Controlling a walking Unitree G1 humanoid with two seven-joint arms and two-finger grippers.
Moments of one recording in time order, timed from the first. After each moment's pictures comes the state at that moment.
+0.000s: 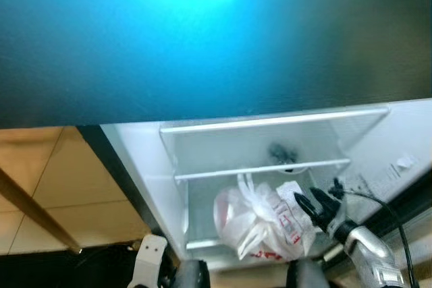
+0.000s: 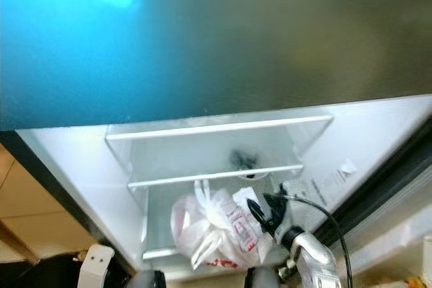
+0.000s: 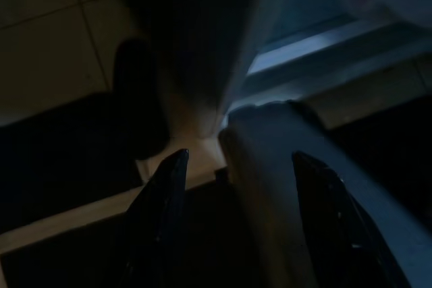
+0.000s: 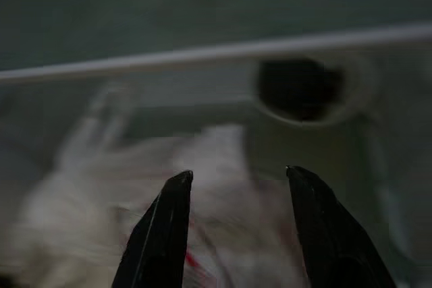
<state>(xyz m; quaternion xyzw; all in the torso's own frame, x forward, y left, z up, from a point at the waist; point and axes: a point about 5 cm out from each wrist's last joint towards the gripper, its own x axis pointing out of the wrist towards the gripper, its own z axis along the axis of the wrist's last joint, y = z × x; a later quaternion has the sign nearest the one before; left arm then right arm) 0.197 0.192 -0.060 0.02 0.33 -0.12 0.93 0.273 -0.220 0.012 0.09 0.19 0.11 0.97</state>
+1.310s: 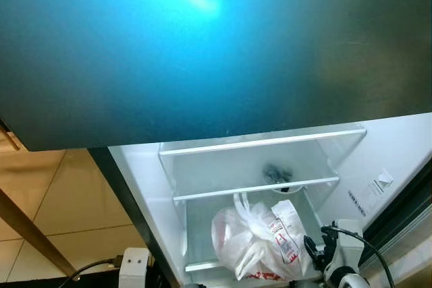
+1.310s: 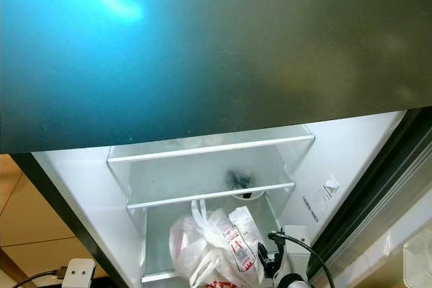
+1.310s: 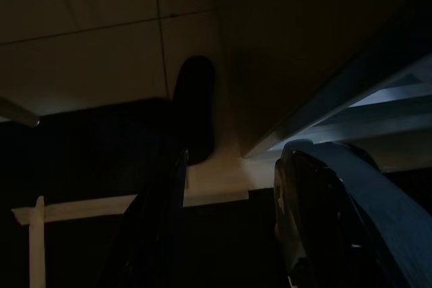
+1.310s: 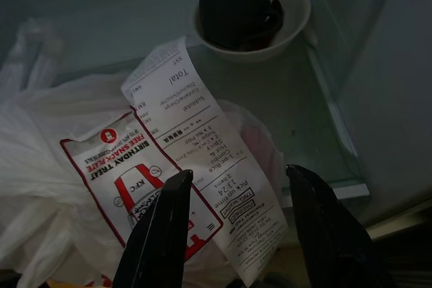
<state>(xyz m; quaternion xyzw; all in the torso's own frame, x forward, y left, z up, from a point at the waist) 0.173 0.215 -0.071 0.00 0.34 -0.01 0.94 0.226 -0.202 -0.044 0.08 0.29 0.03 0.95</state>
